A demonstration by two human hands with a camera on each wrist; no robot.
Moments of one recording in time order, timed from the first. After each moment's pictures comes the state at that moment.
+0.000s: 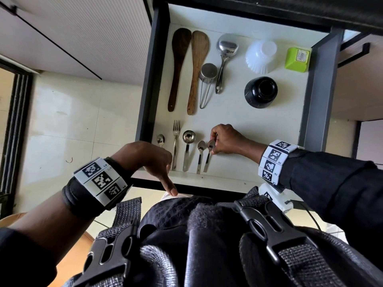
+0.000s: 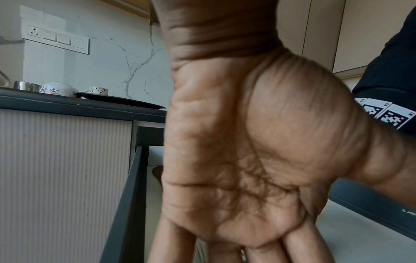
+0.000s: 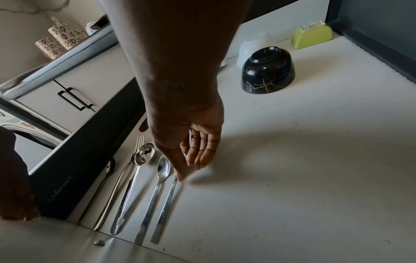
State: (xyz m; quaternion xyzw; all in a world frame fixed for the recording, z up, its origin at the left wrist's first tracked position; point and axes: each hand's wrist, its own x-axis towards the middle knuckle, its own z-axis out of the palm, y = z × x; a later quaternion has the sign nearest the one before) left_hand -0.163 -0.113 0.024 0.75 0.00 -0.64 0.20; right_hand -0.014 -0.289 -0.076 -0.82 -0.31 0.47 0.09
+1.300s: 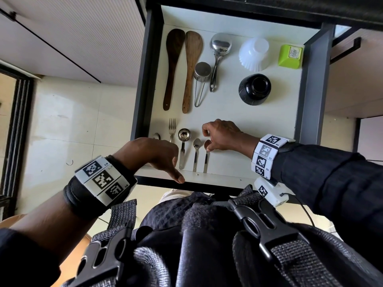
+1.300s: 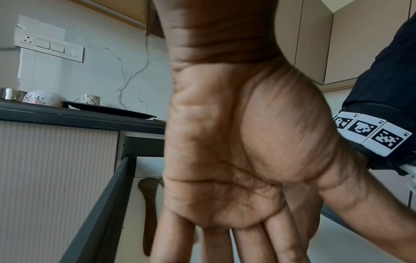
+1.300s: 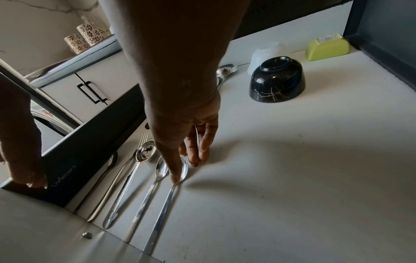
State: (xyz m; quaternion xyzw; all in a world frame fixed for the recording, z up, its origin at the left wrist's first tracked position) left_hand -0.151 -0.131 0.029 0.78 0.03 -0.58 0.23; right_hand -0.011 -0.287 -0.068 -0.81 -0.43 0.40 -0.01
